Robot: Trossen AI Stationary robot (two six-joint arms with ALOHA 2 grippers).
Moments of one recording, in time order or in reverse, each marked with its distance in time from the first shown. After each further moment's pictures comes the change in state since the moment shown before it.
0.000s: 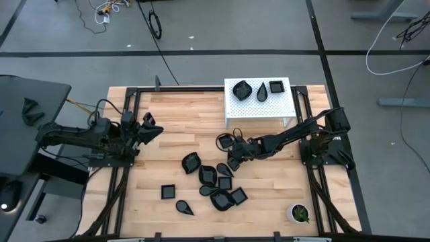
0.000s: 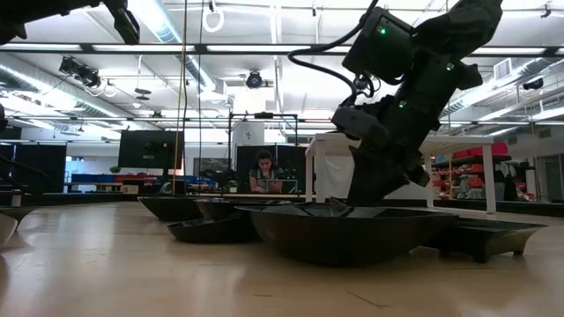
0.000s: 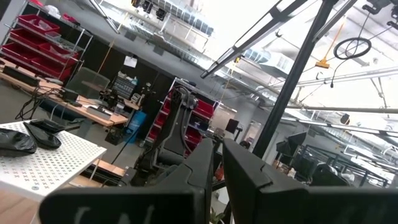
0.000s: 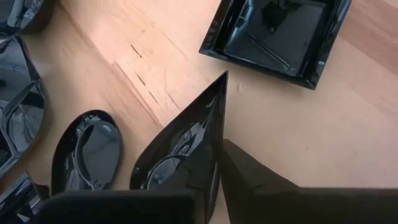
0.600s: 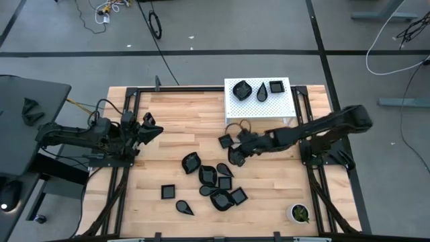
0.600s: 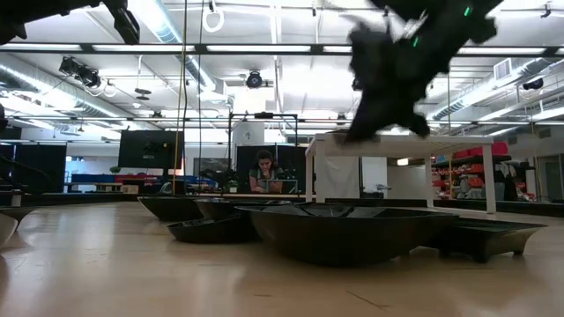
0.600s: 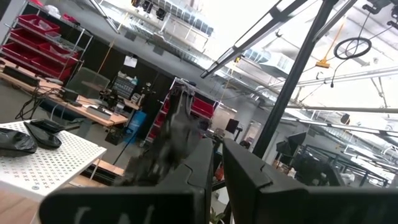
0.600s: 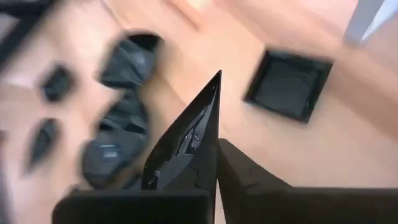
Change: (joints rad) left arm 0.000 0.000 0.000 -0.001 0.000 0.000; right arm 0.000 -0.300 0.000 -0.100 -0.030 -0.015
